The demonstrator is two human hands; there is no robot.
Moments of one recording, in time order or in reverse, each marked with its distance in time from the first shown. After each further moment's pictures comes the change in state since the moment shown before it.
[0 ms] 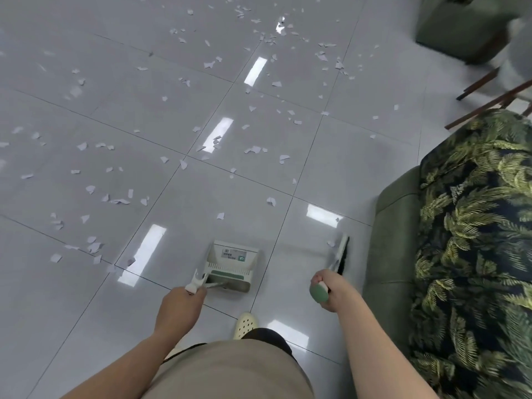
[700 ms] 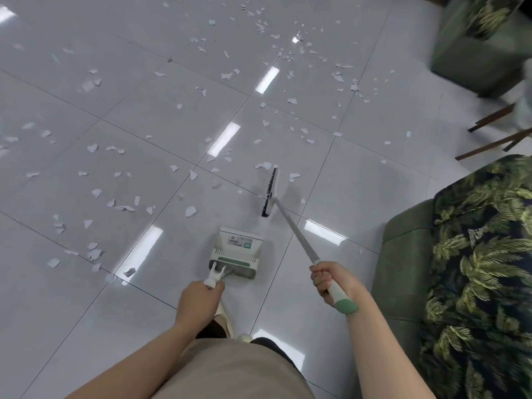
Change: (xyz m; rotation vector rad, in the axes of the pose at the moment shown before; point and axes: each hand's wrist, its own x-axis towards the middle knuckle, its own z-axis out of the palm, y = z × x) left_hand 0.066 0.059 -0.029 -0.139 -0.010 -0.004; right_hand -0.032 -0.096 0.078 0.117 -0.415 0.060
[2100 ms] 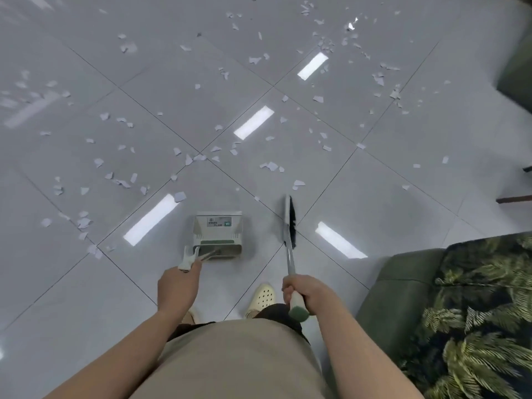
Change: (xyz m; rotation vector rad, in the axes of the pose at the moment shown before) left_hand 0.048 0.155 0.100 -0.233 0.267 -0.258; right_hand 0.056 -0.173 -0.019 -0.550 0.137 0.176
